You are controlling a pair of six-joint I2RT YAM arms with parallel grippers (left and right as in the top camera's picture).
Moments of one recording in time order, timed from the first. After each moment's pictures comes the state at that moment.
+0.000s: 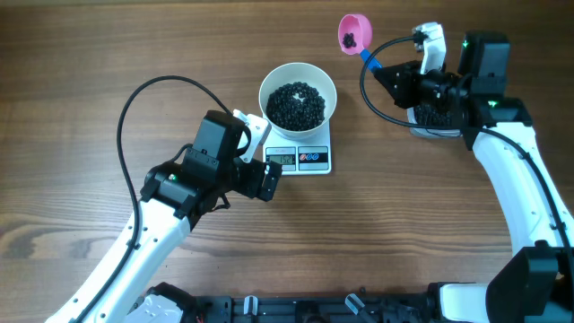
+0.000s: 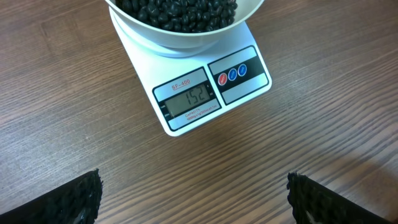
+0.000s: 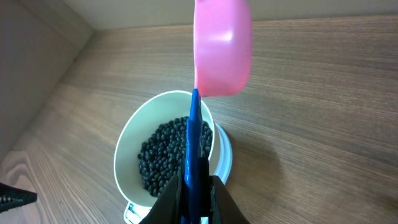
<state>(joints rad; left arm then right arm) -0.46 1.21 0.95 -0.73 0.14 -0.07 0.00 1.54 1.19 -0.36 -0.69 0.05</state>
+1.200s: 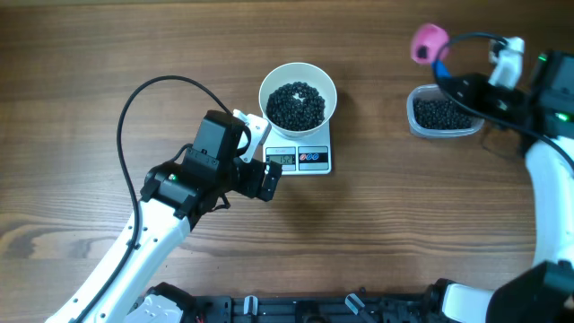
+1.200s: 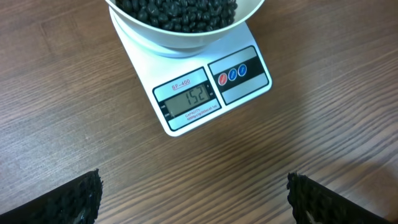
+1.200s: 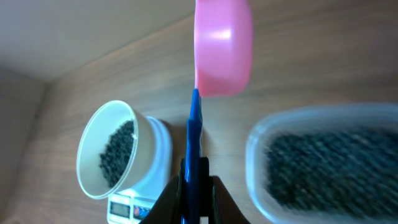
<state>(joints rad) -0.46 1.21 0.95 -0.73 0.14 -0.07 -0.34 1.45 1.19 -0.62 -0.69 0.06</state>
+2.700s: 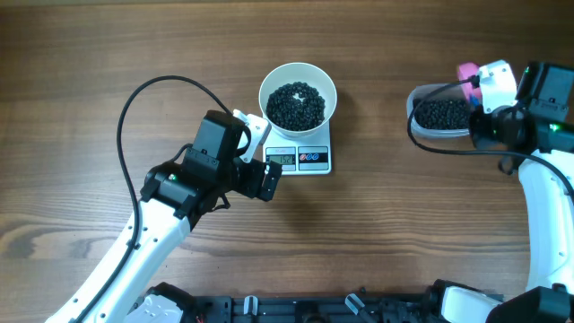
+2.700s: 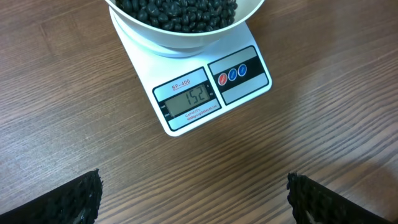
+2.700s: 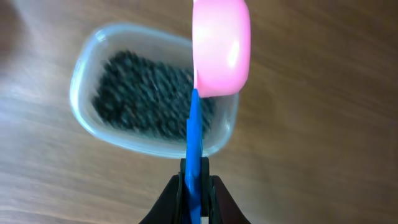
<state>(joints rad) -0.46 1.21 0.95 -0.73 0.14 -0.07 -0.25 1.39 1.15 -0.71 -0.07 -0.52</state>
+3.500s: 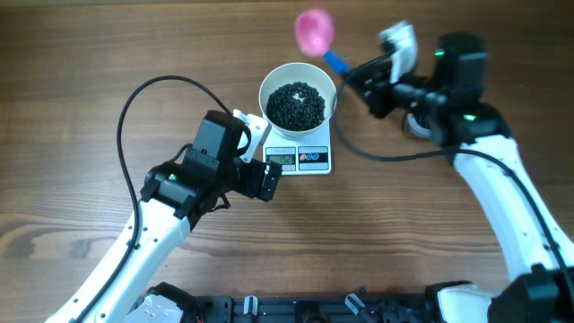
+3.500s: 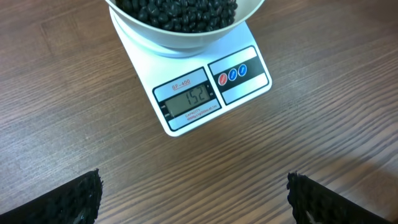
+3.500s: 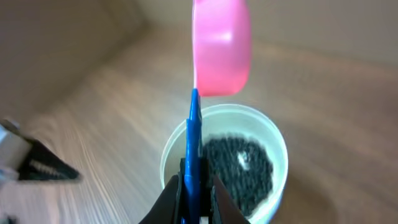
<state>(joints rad) -0.46 1.21 0.95 -0.73 0.14 -0.07 0.17 1.48 1.14 -0.27 -0.70 -0.04</state>
